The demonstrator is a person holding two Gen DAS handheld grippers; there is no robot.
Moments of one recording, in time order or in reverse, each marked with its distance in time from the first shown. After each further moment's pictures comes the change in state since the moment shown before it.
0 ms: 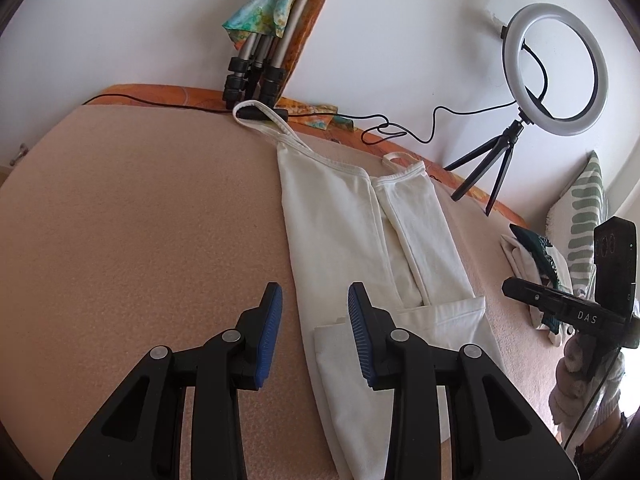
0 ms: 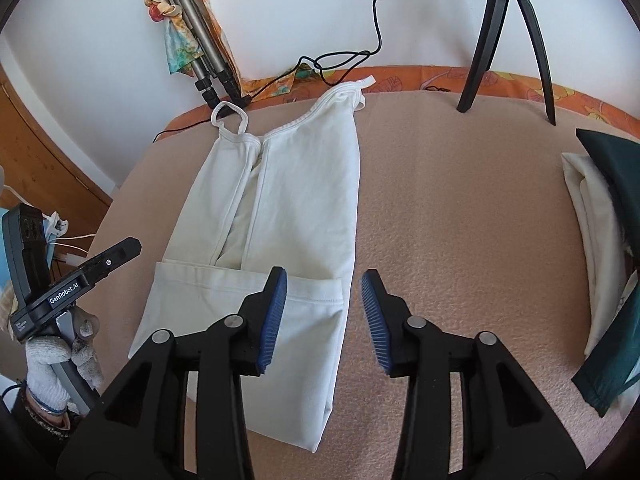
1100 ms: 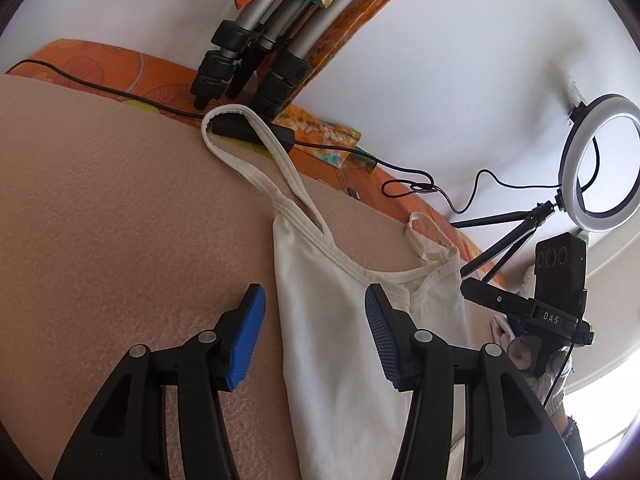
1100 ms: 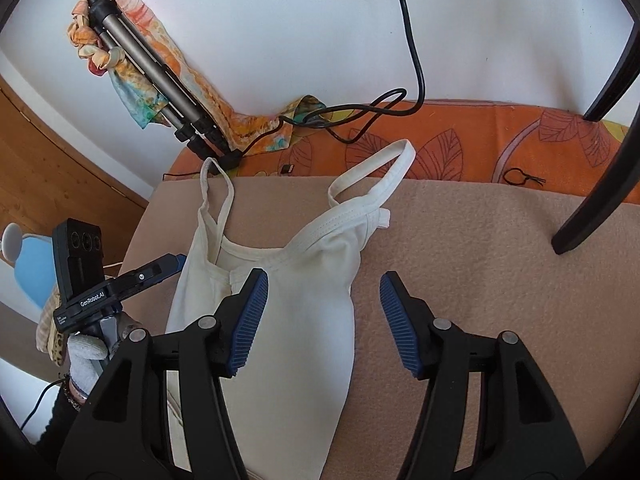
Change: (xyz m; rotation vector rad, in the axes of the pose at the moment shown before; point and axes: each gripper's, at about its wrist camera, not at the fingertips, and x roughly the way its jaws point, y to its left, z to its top) left arm 0.106 0.047 0.093 -0.160 0.069 -0.178; right arm 0.120 -0.050 0.135 0.008 0.093 0.233
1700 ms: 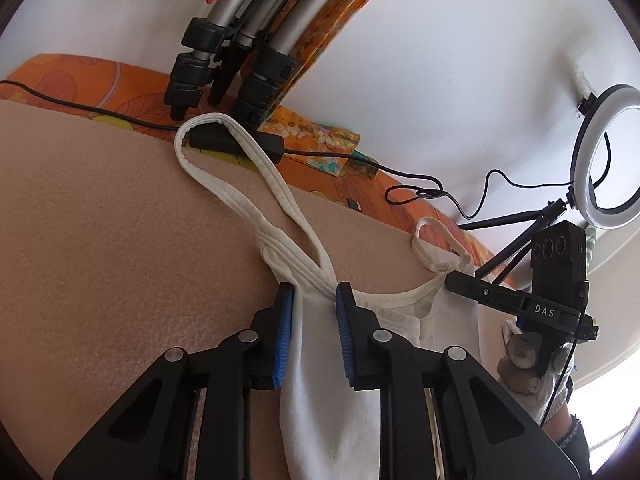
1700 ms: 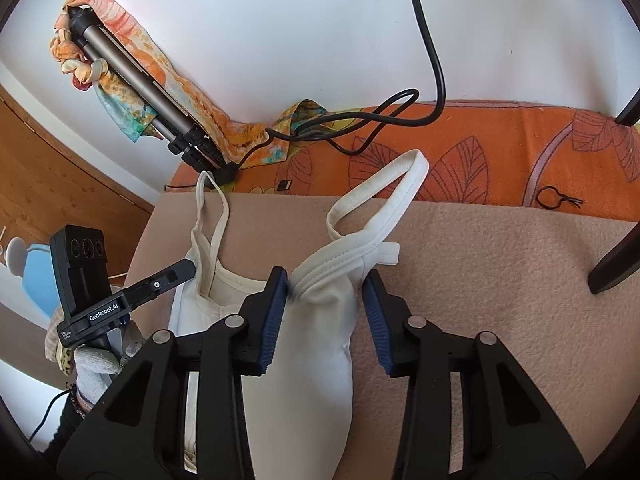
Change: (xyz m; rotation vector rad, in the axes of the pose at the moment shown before) left arm 0.029 -0.004 0.017 0.025 0.004 0.009; right arm 0.028 -0.008 0.015 0.017 -0.008 0.047
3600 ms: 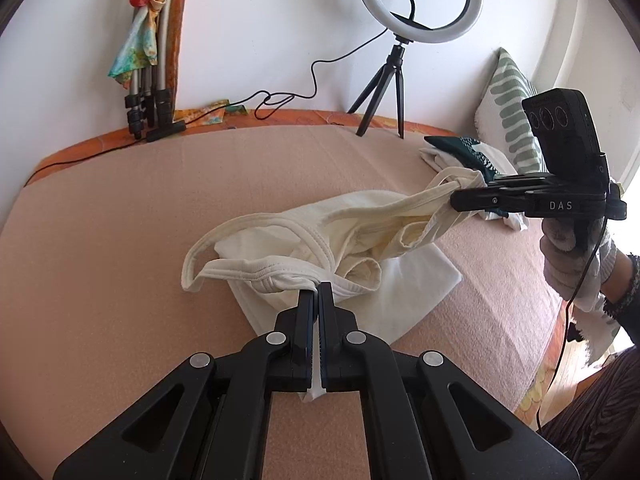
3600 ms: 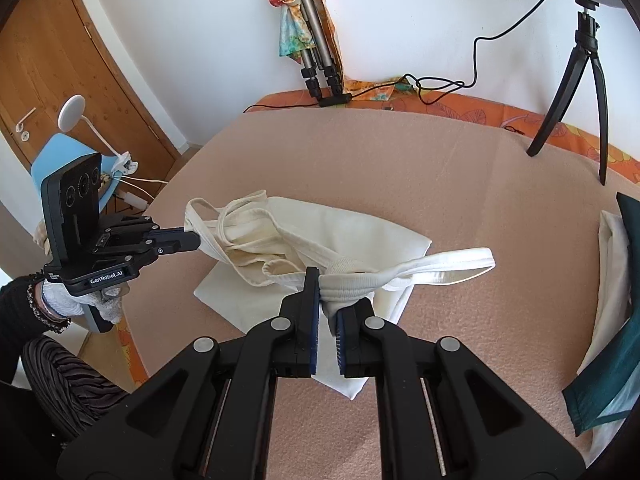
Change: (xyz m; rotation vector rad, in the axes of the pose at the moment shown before) left arm -0.149 -0.091 -0.179 0.534 0.047 0.056; right arm -0.143 0.111 -0.196 -0.280 -0.051 -0.062
